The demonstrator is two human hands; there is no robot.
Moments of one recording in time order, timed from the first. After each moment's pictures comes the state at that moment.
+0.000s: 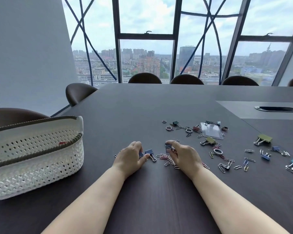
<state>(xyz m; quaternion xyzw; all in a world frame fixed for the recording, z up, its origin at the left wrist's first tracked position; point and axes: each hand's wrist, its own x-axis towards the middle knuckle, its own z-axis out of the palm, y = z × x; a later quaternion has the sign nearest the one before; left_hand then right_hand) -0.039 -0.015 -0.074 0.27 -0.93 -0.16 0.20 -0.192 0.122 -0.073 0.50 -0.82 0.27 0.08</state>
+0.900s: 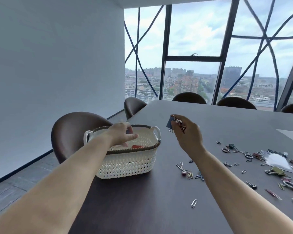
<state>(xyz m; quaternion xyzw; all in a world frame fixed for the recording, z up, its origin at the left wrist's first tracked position) 0.176 -0.118 0.054 0.38 -0.90 -0.14 0.17 -0.018 0.010 0.045 0.52 -0.65 0.56 0.04</state>
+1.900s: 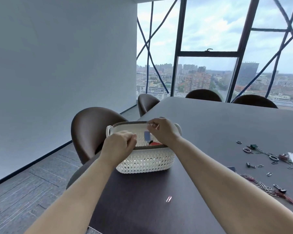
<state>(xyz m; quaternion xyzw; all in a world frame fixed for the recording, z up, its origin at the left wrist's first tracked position) 0.239 -0.093 0.005 0.37 -0.83 0.02 0.41 0.065 -0.066 0.042 0.63 -0.70 0.32 0.00</state>
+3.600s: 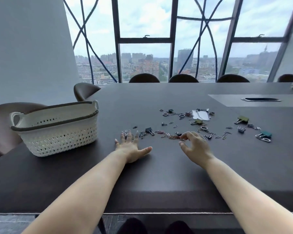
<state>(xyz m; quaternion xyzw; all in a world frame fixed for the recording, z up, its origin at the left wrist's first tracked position) 0.028 0.047 -0.076 0.37 -0.92 -0.09 -0.03 -0.136 0.224 -0.078 0.43 -0.84 0.32 0.07</state>
